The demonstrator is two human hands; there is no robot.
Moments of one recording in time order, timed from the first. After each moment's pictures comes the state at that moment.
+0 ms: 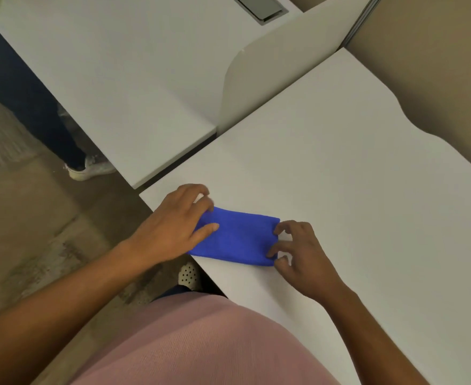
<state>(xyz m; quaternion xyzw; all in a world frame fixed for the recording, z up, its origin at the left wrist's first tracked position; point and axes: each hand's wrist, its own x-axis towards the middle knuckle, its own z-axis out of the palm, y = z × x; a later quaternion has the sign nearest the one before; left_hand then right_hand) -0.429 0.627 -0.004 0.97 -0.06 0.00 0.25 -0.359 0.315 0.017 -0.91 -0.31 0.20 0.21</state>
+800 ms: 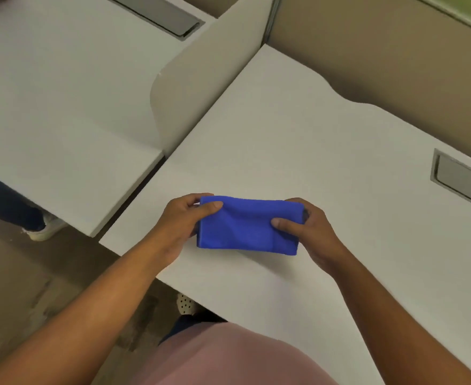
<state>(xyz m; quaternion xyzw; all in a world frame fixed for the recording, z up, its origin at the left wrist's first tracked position) -0.352 0.566 0.038 0.58 0.24 -0.20 0.75 -0.328 0.287 0.055 -0.76 0.08 0.23 0.60</state>
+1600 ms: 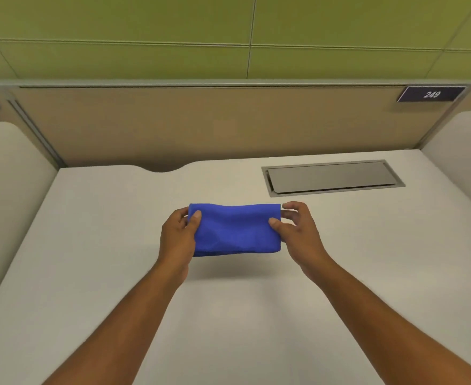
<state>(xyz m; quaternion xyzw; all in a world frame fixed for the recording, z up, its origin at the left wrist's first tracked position) -0.158 0.200 0.079 0.73 0.06 -0.16 0.66 -0.270 -0.015 0.087 -0.71 0.30 -0.12 0.63</state>
